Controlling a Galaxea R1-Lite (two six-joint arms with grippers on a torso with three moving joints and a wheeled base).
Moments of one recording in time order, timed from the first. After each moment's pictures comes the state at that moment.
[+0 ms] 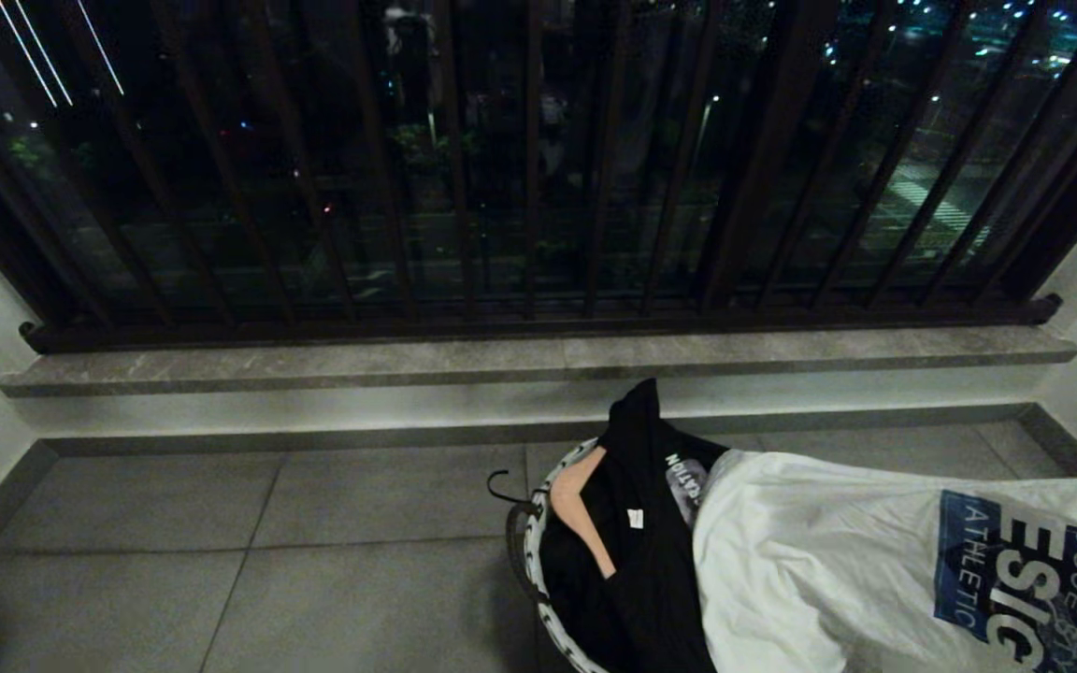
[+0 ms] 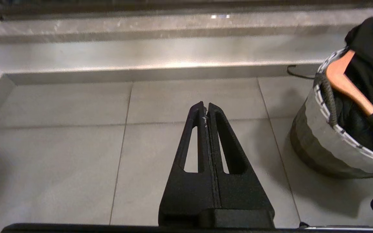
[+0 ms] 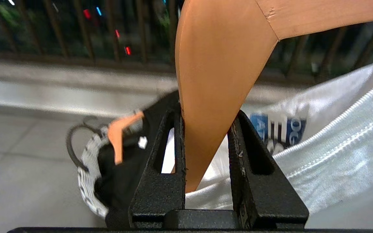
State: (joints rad) left arm 0.00 0.00 0.00 0.02 0.00 -0.01; right arm 0.00 0.00 -0.10 -0.13 0.14 -0.03
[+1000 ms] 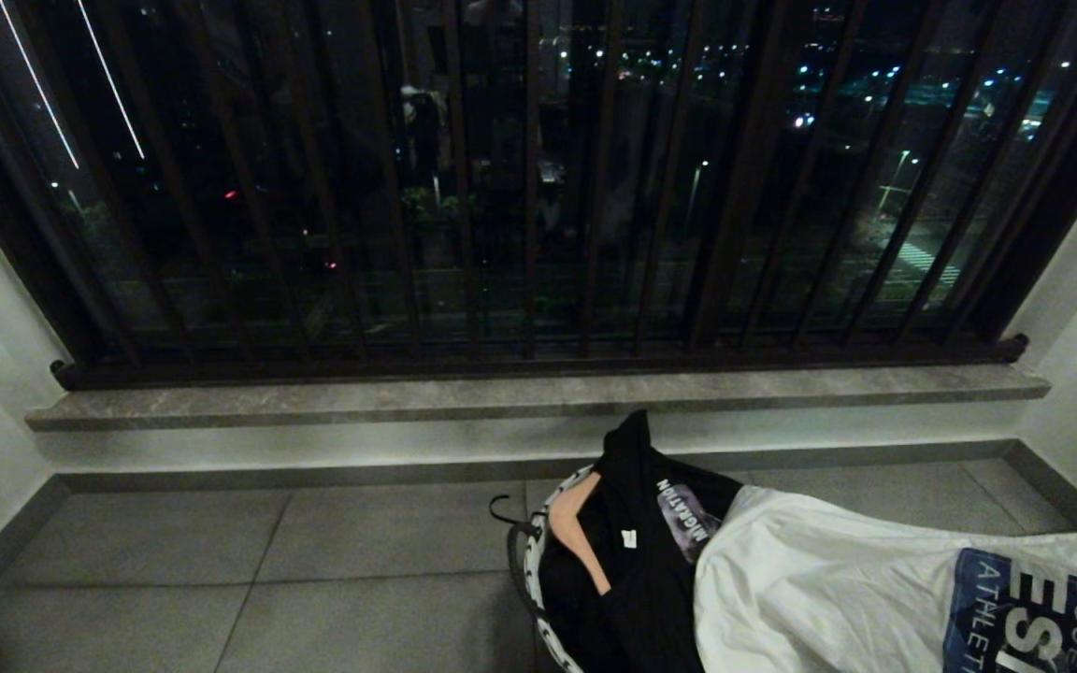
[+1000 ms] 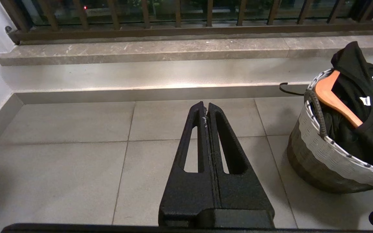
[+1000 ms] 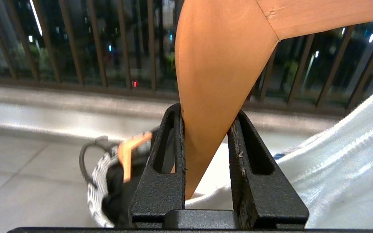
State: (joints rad) left arm 0.00 0.00 0.00 0.02 0.00 -0.01; right arm 0.00 0.00 0.00 -0.26 0.17 -0.01
